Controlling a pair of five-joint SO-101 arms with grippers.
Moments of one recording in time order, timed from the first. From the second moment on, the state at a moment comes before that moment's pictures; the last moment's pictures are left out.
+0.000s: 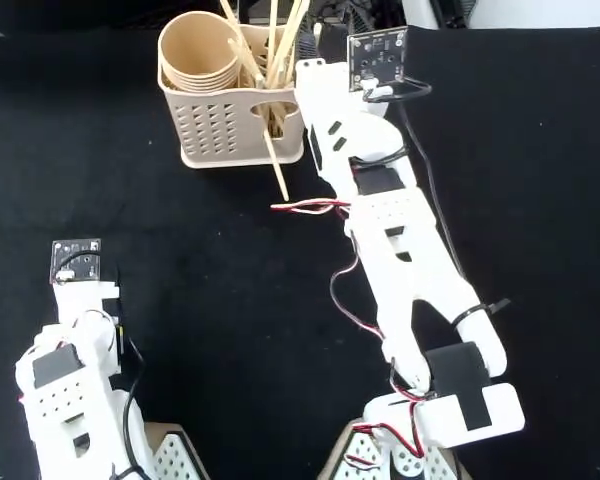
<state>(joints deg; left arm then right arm) -31.4 -69.6 87.7 53.9 -22.2 -12.1 -2.4 24.8 -16.6 0.1</state>
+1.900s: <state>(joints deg) -23.1 -86.4 66.9 73.2 -17.2 -2.2 -59.6 41.9 69.3 2.2</state>
